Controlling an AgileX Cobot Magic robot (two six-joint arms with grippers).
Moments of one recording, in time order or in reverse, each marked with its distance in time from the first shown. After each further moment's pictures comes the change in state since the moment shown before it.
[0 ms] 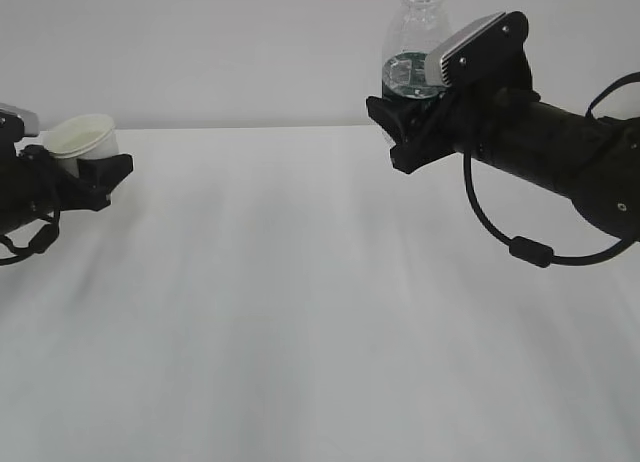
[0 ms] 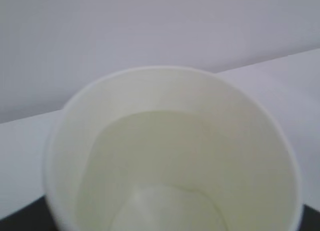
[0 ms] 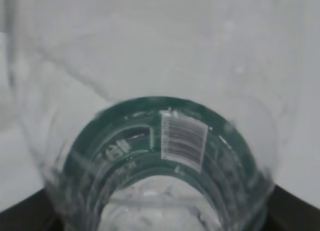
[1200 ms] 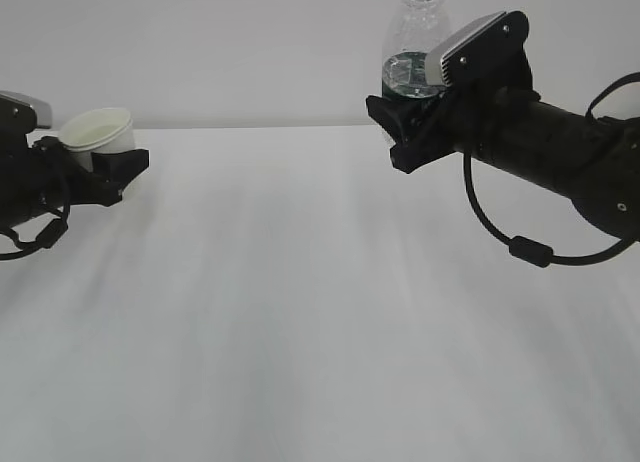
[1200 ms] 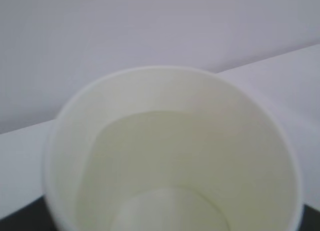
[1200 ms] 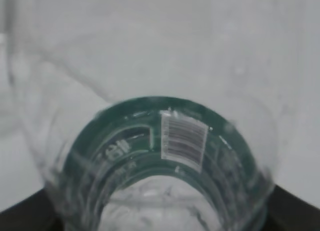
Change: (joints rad) left arm -0.034 -0.048 0.000 0.049 0.027 -0.045; right arm 0.000 0.000 0.000 0.000 -0.004 0.000
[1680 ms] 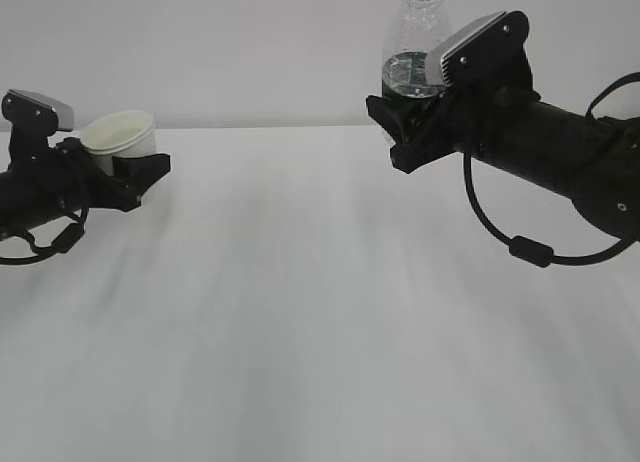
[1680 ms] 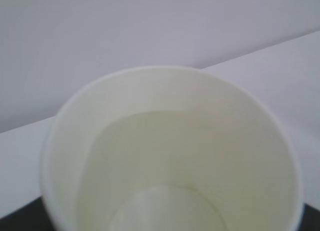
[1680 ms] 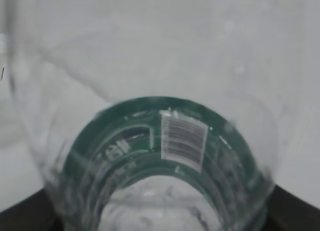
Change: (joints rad) left arm -0.050 0.000 0.000 0.019 0.000 0.000; right arm 0.000 0.000 0.000 0.000 0.000 0.000
